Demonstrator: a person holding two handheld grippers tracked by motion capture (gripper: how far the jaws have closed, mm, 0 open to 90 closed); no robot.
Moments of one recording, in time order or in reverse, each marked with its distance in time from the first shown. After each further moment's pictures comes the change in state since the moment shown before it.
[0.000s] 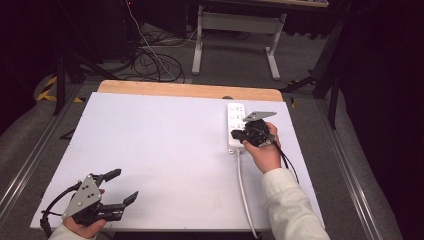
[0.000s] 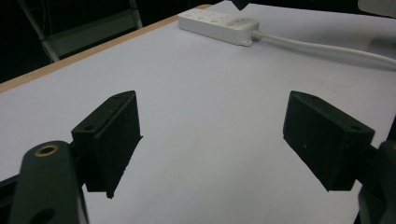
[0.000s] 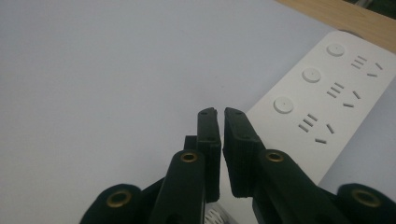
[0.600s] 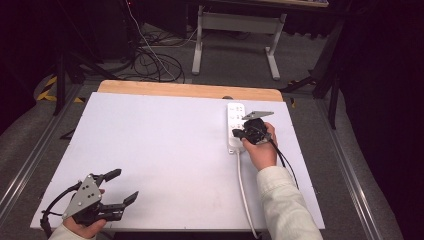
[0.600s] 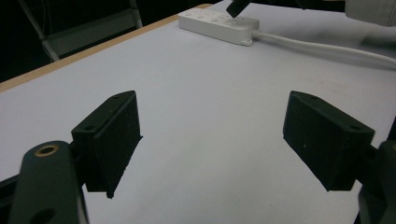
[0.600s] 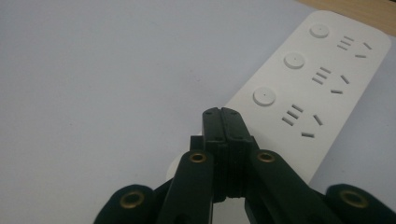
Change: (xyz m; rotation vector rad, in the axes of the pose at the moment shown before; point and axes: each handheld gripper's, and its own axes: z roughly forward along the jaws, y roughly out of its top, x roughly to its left) left arm 0.000 0.000 0.000 0.003 0.001 0.000; right arm -0.012 -0.006 0.020 0.017 -0.054 0.066
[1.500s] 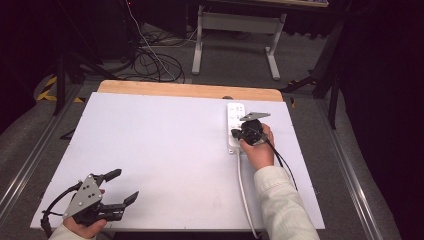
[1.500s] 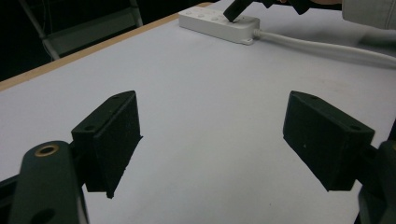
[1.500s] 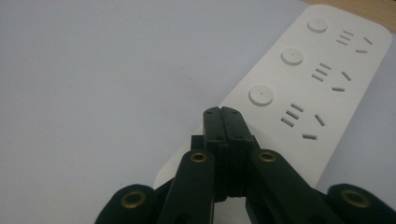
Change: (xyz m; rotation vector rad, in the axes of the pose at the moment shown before) left arm 0.000 0.000 0.000 0.007 0.002 -0.001; right arm 0.001 -0.004 0.012 -0.003 -0.035 -0.006
